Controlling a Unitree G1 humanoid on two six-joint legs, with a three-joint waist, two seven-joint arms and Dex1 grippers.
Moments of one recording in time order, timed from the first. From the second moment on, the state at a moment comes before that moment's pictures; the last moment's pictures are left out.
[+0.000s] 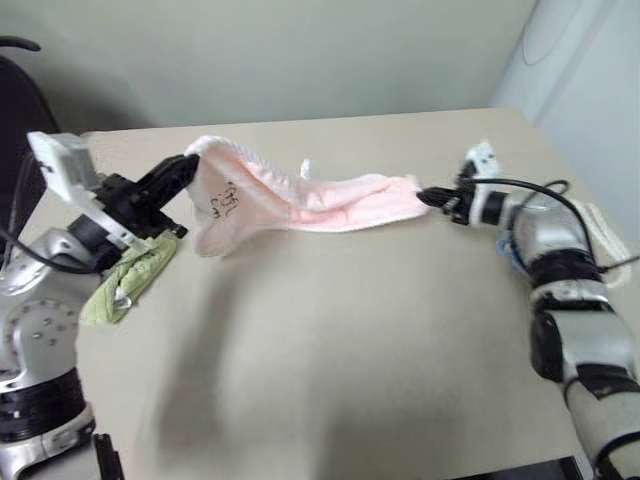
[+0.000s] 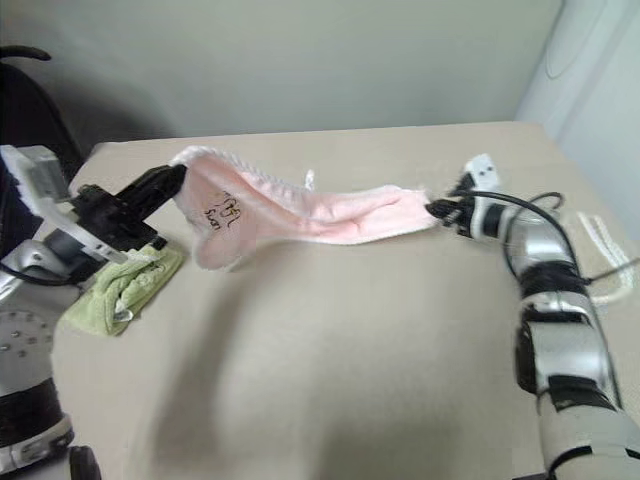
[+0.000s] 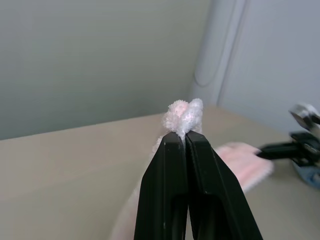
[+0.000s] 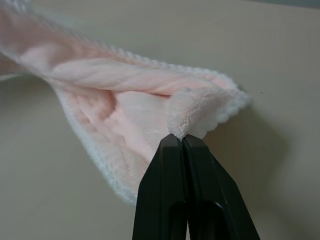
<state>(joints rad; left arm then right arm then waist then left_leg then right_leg) -0.35 0.74 0.59 -0.31 -1.01 0.72 -0.54 -0.91 -0.61 -0.06 0.65 0.16 0.41 1.13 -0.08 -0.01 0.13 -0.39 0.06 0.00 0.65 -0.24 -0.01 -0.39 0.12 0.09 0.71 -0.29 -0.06</state>
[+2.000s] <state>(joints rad) -0.04 0.73 0.50 -0.55 -0.98 0.76 -0.49 -1.05 -0.49 0.21 1.10 -0.05 0.02 1.13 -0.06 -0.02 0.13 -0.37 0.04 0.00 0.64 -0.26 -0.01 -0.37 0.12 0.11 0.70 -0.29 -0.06</state>
